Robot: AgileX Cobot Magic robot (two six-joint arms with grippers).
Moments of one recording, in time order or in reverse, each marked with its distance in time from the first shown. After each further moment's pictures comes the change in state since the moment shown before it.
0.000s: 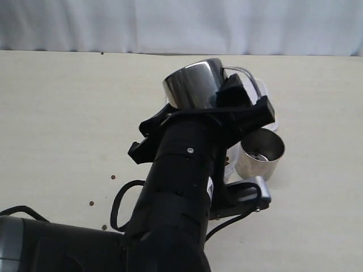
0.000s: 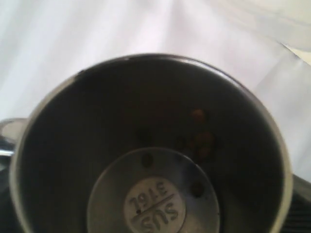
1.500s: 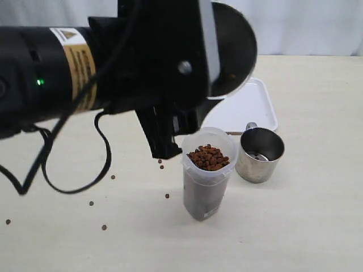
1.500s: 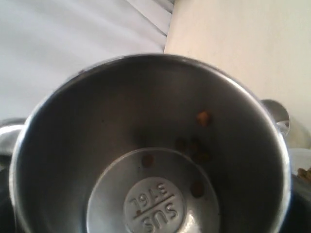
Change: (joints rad) left arm 0.392 -0.462 0.024 -0.583 -0.977 -0.482; right arm 0.000 0.000 0.000 0.000 0.000 0.000
